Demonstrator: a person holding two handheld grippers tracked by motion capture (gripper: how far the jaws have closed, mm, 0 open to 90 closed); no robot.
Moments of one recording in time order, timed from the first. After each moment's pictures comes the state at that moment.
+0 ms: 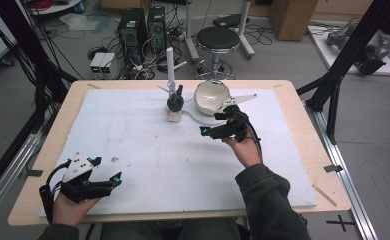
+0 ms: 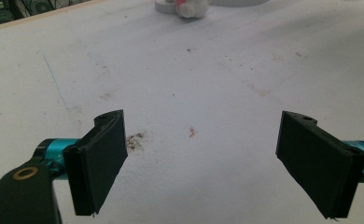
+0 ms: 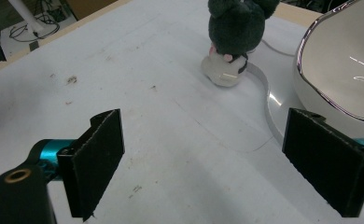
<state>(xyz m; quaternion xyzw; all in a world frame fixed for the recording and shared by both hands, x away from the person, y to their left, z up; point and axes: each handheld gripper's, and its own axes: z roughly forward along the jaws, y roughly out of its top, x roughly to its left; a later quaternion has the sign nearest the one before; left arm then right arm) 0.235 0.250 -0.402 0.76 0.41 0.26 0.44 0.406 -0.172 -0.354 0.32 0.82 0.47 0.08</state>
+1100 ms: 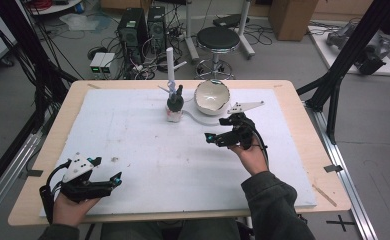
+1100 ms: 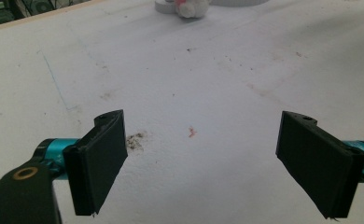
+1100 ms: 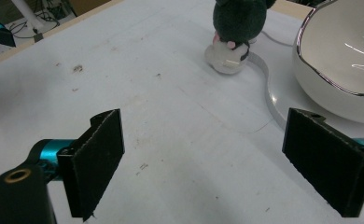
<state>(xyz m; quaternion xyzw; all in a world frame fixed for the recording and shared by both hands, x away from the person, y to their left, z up) 0.235 0.249 -0.402 0.76 0.41 0.26 0.44 0.385 -0.187 -0.357 0.32 0.82 0.47 0.08</state>
